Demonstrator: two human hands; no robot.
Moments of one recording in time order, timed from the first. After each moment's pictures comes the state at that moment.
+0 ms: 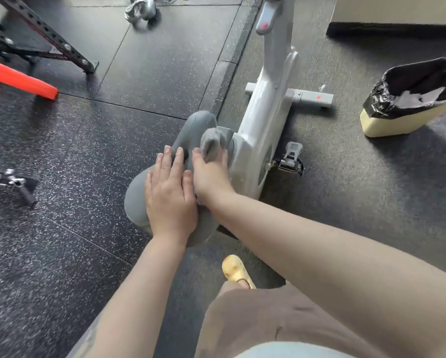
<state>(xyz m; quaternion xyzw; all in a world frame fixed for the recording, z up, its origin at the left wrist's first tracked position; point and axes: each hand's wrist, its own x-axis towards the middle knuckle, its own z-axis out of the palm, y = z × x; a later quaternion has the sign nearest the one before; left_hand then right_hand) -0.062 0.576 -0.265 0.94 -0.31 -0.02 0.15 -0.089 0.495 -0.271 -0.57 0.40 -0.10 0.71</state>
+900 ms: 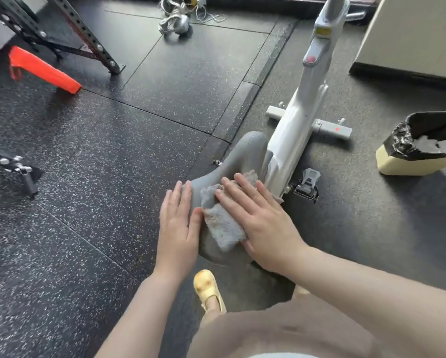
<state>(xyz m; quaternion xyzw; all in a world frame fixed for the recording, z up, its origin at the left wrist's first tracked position) -0.021 0.660 -0.278 0.92 -0.30 -0.10 0.26 -0.130 0.506 -0.279 -0.97 0.05 -0.10 0.21</state>
